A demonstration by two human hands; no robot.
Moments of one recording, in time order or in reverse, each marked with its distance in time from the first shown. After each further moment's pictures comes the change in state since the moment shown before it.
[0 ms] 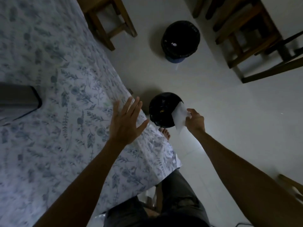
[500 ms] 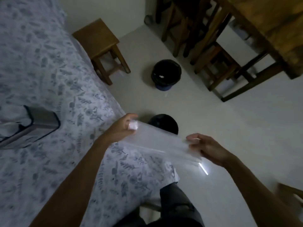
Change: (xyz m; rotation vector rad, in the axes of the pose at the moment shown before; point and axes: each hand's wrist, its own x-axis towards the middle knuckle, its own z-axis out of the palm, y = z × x) left_hand 0.007 -0.053 -0.078 -1.119 -0.393 -0.150; right_hand -0.150 -0.001 -0.104 0.569 -0.397 -0.035
